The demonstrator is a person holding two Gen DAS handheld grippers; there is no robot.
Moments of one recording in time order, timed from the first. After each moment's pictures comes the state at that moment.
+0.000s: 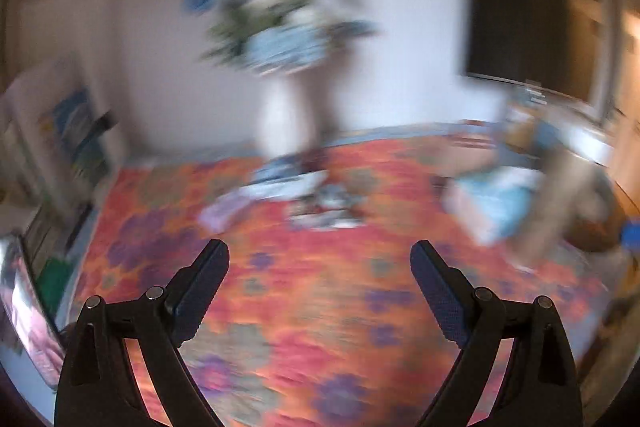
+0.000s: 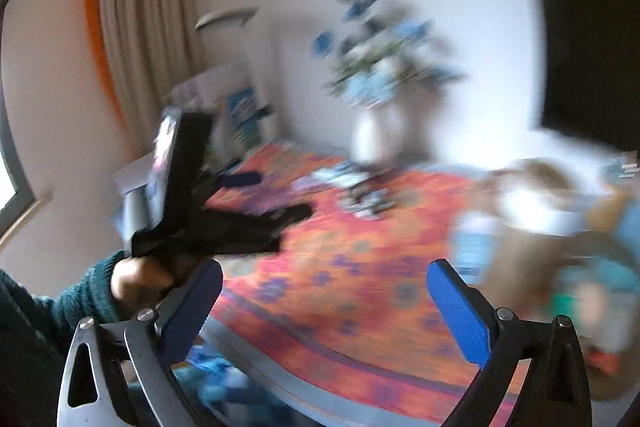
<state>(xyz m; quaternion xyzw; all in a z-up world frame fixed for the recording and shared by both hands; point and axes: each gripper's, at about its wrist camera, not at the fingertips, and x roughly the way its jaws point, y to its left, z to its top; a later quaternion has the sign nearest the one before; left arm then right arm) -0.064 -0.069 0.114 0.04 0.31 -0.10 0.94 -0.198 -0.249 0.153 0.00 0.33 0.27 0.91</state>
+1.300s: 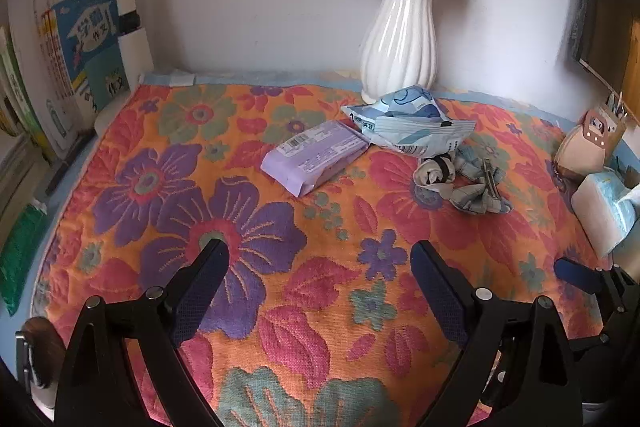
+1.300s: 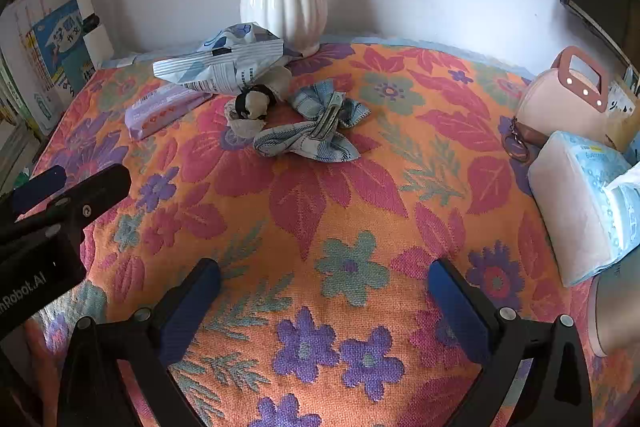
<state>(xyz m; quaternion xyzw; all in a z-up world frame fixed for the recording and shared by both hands) 0.020 -0.007 0.032 -0.01 0.38 -0.05 0.92 -0.010 -0.146 -0.019 0.00 0.47 0.01 0.88</state>
